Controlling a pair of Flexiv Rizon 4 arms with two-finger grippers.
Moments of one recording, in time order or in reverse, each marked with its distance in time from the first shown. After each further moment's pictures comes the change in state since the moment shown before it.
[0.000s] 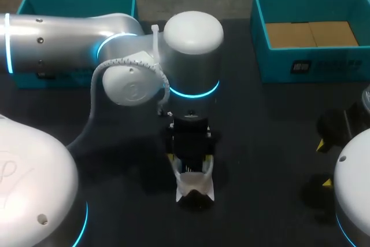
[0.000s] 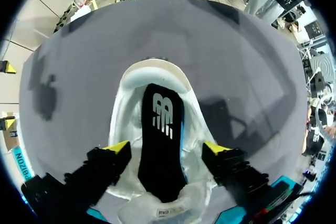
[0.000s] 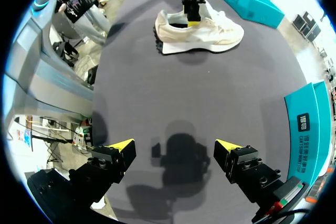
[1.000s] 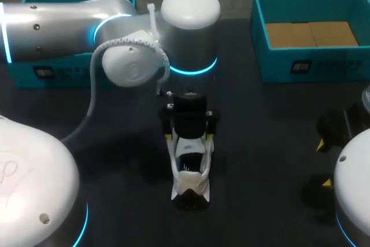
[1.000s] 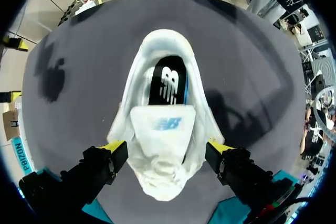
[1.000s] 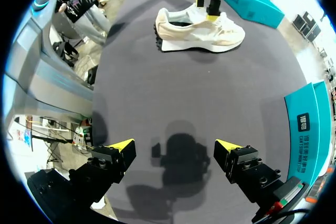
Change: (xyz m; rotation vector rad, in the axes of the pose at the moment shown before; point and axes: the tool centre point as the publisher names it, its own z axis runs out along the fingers) left arm -0.001 0.045 -0.027 -0.020 -0.022 -0.038; right arm 0.000 0.000 0.000 0.000 0.000 0.000
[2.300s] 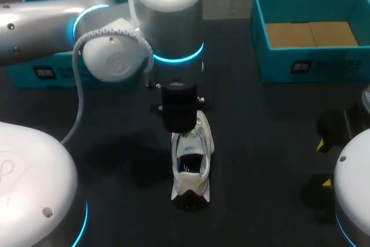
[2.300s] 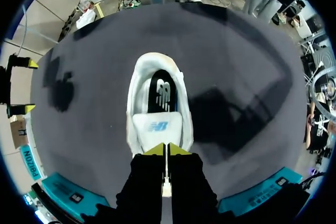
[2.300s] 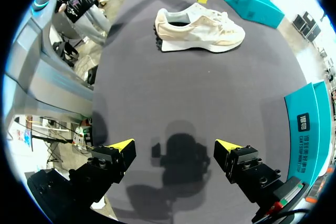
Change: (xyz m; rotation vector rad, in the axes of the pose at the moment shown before) left arm 0.012 -0.016 -0.024 0.041 -0.054 0.069; right arm 0.000 0.000 0.000 0.000 0.000 0.000
